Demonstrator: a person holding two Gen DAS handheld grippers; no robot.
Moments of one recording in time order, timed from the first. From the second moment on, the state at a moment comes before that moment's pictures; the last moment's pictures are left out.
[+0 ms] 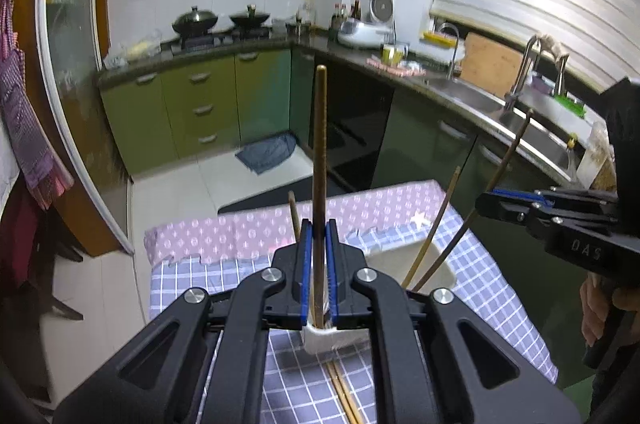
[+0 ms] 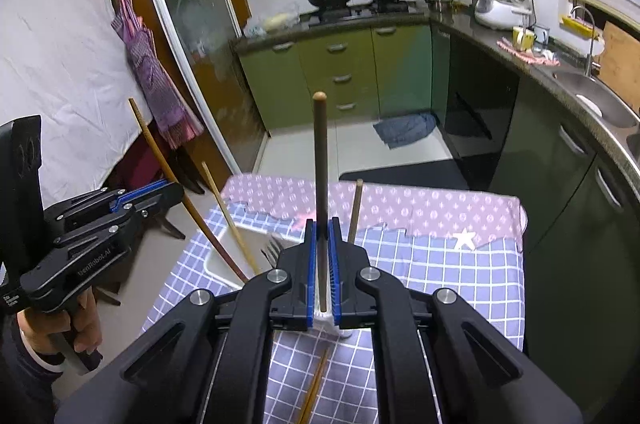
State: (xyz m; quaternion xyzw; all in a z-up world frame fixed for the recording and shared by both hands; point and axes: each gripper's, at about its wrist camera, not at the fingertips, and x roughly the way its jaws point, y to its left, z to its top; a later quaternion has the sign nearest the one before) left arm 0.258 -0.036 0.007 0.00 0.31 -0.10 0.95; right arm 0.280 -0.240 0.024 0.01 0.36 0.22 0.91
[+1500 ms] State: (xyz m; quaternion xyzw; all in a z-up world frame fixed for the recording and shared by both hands) left arm 0.242 -0.070 -0.200 -0.01 0.65 -0.05 0.76; right arm 0.209 -0.293 -0.159 -0.03 0.56 0.20 0.80
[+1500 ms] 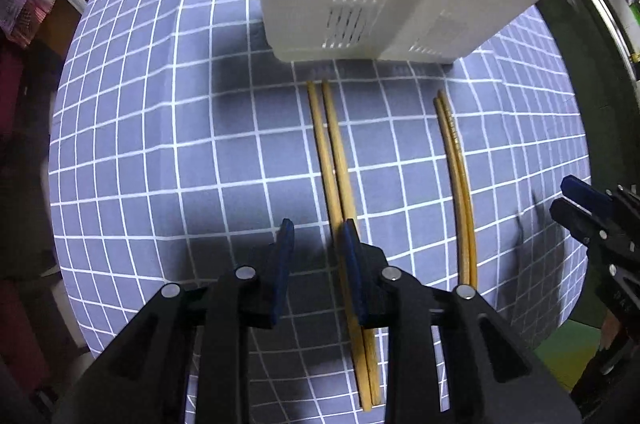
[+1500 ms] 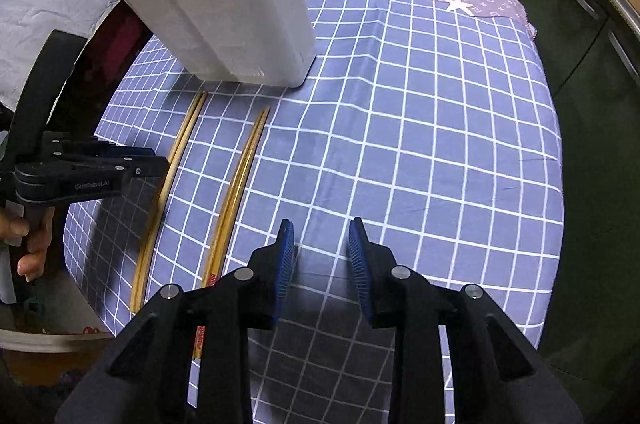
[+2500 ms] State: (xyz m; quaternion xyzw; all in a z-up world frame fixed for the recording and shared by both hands) left arm 0.170 -0.014 -0.121 -0.06 0.50 -0.09 0.86; right arm 0.228 -0.236 -0.186 -0.04 0.62 0.23 0.75
